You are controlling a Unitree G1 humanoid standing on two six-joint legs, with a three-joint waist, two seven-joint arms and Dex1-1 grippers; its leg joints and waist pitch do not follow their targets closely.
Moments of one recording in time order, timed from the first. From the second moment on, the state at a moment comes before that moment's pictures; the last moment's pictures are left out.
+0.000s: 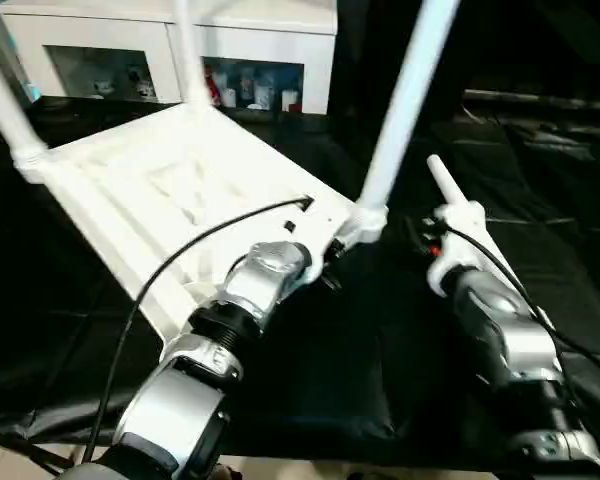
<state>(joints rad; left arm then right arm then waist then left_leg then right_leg) -0.83 -0.03 -0.16 0.84 0.03 0.32 -0.41 -0.39 -0.20 -0.09 0.35 0.16 0.30 0.28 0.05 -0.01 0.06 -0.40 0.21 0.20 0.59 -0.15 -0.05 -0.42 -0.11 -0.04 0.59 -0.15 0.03</state>
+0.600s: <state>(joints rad) -0.55 0.35 0.11 0.27 0.19 0.48 -0.10 -0.48 -0.13 0.01 0.46 0.11 0.37 0.30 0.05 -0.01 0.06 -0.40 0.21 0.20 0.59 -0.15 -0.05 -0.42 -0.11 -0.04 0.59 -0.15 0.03</state>
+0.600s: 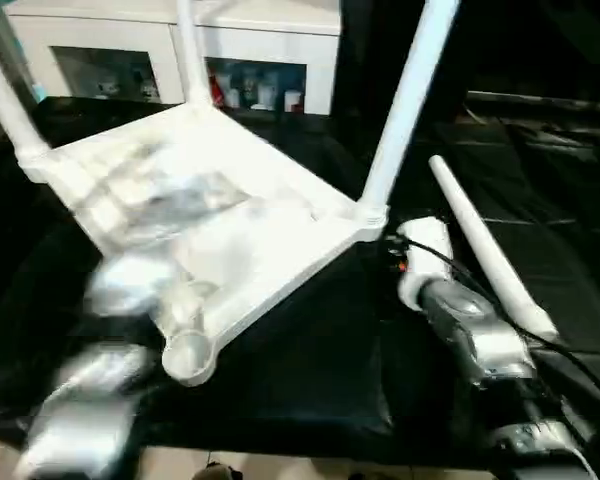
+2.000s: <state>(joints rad) -0.30 0.35 -0.27 -0.13 0.00 0.70 -0.66 -0.55 -0.45 -0.16 0.25 0.12 0.81 0.28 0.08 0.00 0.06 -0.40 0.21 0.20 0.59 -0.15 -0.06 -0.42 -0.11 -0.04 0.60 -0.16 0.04</state>
